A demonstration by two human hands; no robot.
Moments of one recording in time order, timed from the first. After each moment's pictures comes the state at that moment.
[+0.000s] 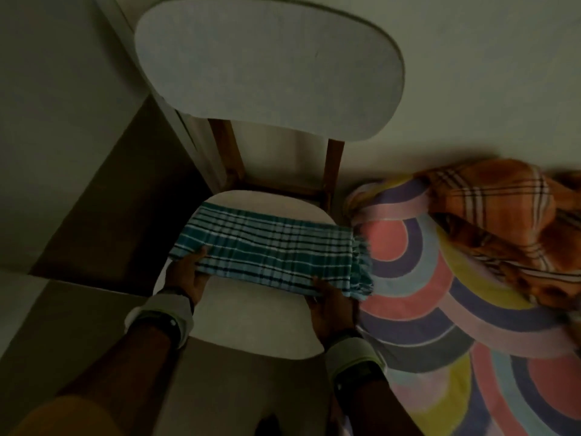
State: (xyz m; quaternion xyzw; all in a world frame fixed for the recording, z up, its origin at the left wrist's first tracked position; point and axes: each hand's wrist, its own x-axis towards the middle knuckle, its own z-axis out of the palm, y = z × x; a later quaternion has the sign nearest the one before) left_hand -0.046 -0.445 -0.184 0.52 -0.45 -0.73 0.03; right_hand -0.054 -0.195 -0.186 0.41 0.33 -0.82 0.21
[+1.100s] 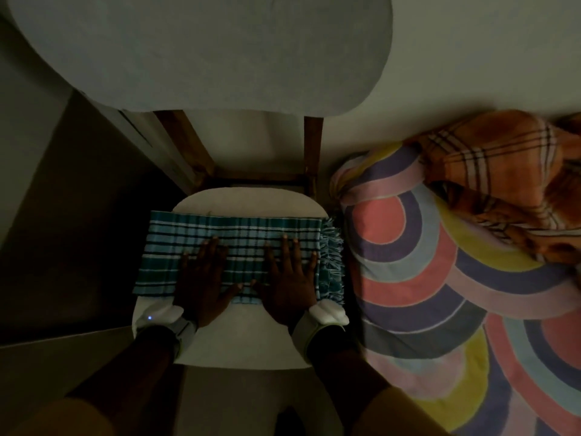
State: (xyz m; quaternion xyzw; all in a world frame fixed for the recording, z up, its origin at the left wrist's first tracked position) left_hand -0.063 -0.452 -0.244 -0.02 -0.98 -0.05 -0.17; right_hand -0.082 -0.254 -0.241 -0.14 0.95 -0.18 0.21
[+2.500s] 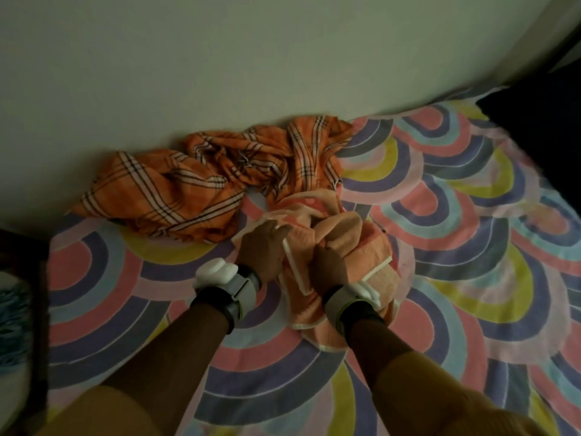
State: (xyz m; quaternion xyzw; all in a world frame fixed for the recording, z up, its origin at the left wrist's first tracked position) left_hand -0.048 0.280 -0.094 -0.33 -0.92 -0.12 -0.15; right_hand 0.028 0.417 -0.148 0.26 0.93 -0.25 0.10
